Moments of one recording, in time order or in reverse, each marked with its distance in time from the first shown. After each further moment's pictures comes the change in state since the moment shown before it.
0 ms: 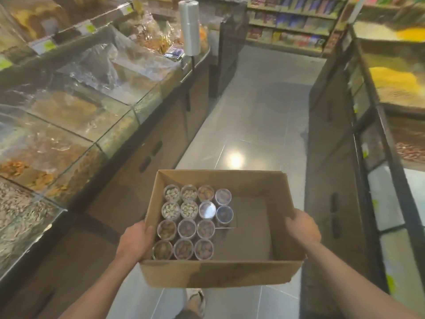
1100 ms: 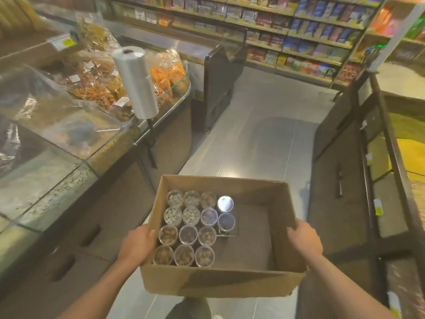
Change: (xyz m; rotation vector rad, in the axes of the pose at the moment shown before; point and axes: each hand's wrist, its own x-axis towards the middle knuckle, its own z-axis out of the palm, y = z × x) left_hand 0.465 0.414 -0.037 0.017 0.020 -0.005; right_hand 0.587 -0.192 -0.177 -0.040 0.004 -0.042
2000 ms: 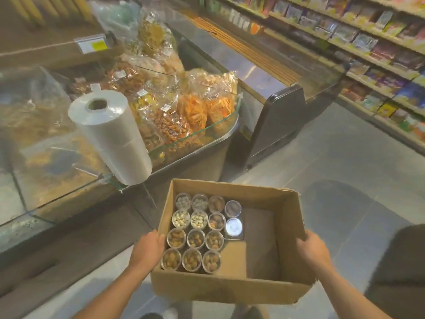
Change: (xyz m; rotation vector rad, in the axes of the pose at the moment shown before) left_hand 0.350 0.197 -0.021 -0.216 0.101 -0.446; right_hand 0.504 -0.313 -0.055 -0.159 -0.207 -0.354
